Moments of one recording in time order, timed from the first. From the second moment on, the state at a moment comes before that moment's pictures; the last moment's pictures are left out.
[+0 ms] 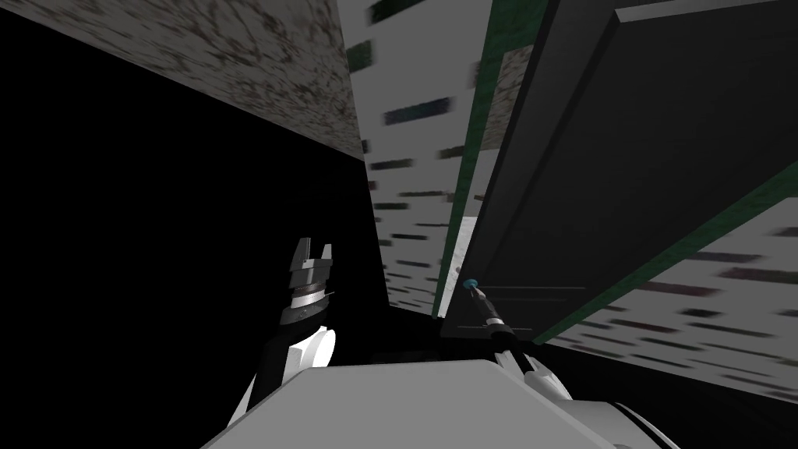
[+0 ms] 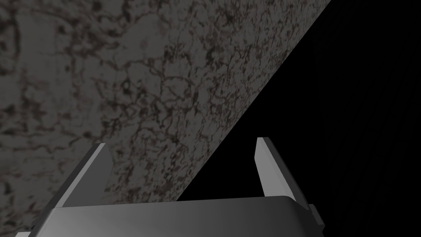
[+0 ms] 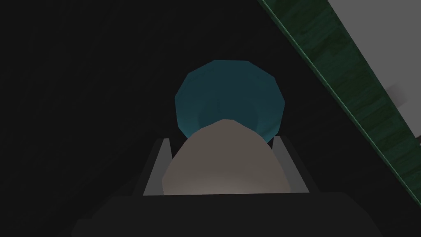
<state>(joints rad) -0.11 -0.38 -0.07 -0.38 -0.10 -1.01 0.50</state>
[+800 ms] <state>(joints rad) -0.10 -0.38 -0.05 -0.41 -0.11 -0.99 0.36</state>
